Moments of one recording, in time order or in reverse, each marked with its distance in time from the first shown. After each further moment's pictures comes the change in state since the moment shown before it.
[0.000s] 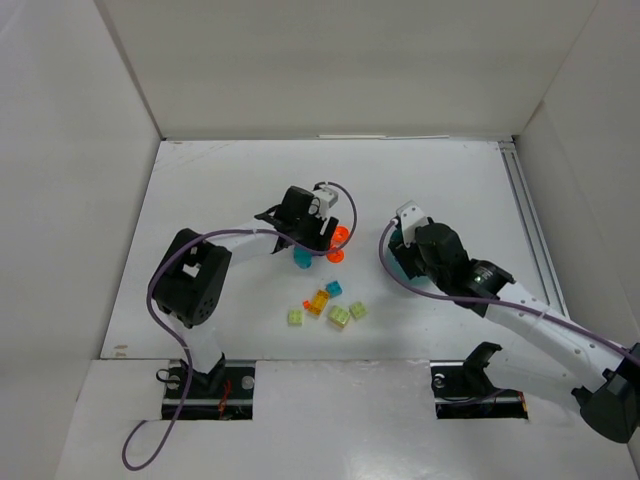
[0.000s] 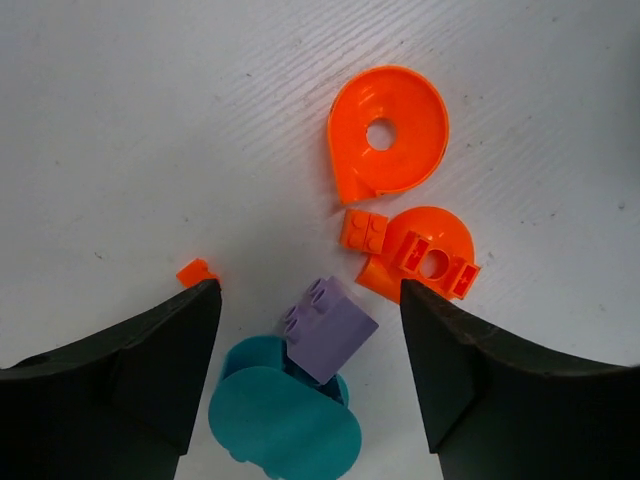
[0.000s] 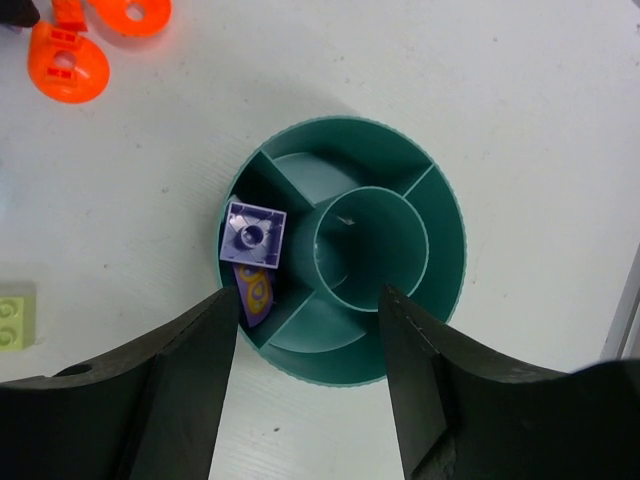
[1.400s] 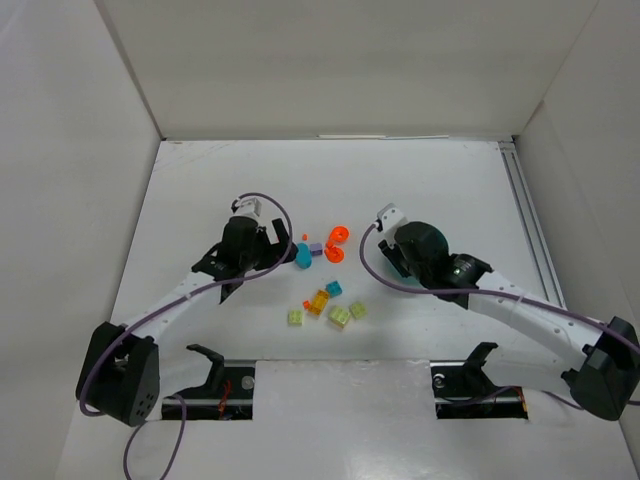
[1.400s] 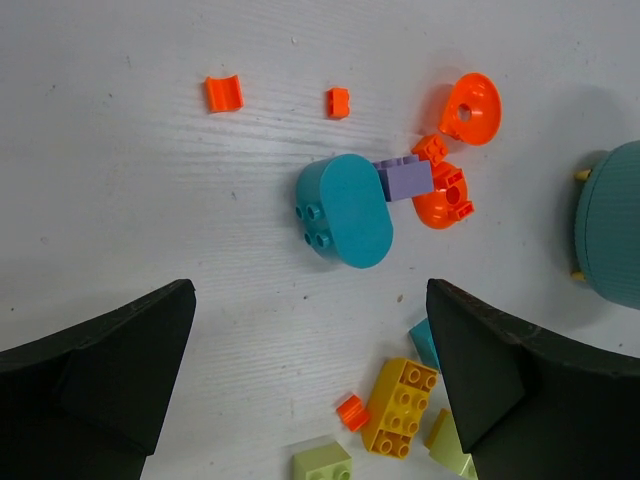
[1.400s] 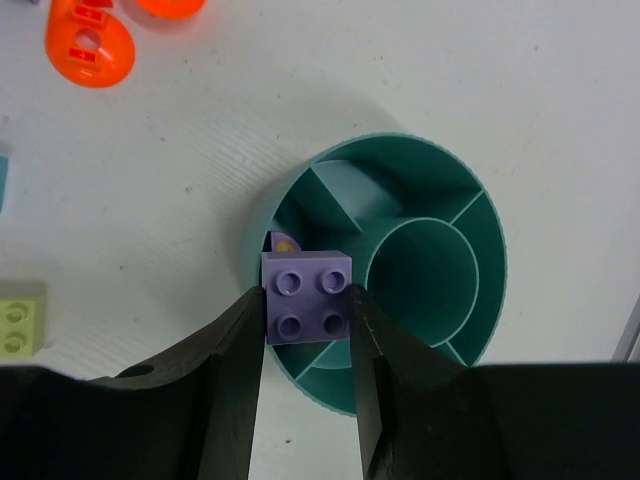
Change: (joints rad) left arm 0.146 -0.616 -0.452 -0.009 -0.131 -0.584; right arm 0.055 0.129 0.032 0.028 0.014 -0.015
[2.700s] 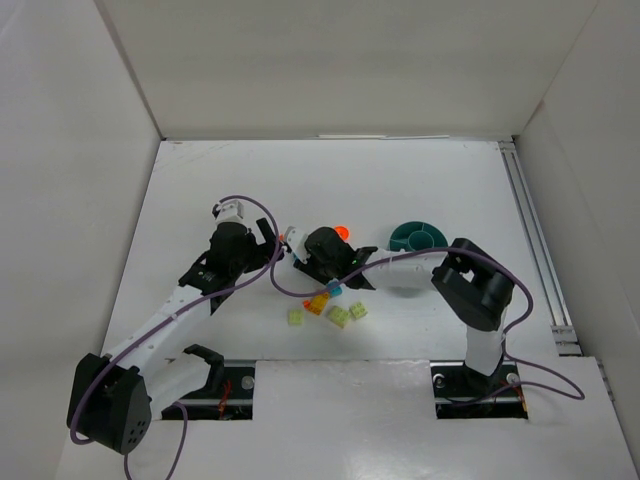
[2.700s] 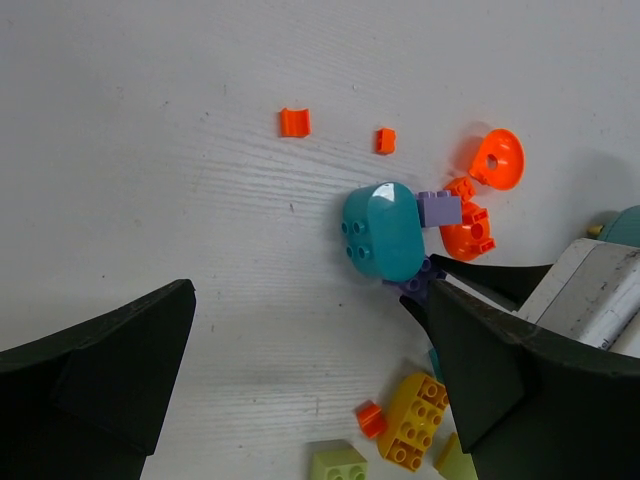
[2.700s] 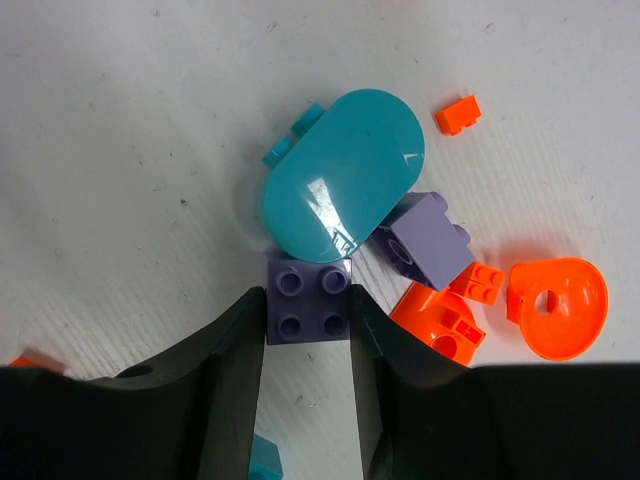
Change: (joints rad) left arm 0.013 -0.142 -0.022 -0.079 -0.135 -0.034; right arm 0.183 0.790 0.308 0.411 -0.275 -0.114
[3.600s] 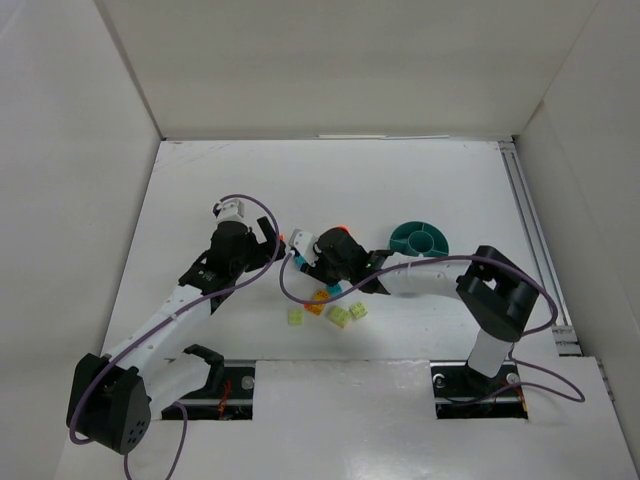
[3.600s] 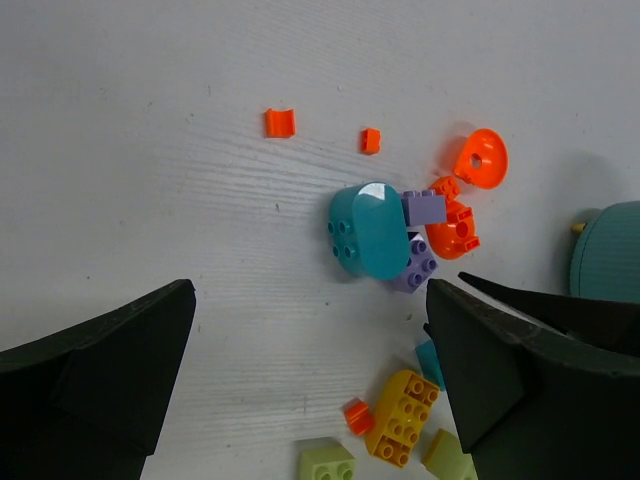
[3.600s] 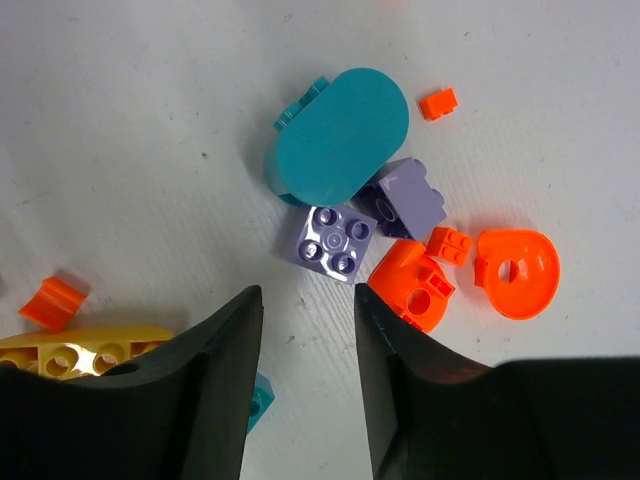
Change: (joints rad) left arm -0.006 0.000 0.010 0.000 0.007 -0.016; right arm 0.000 -0.140 -0.098 0.011 -0.037 -0.065
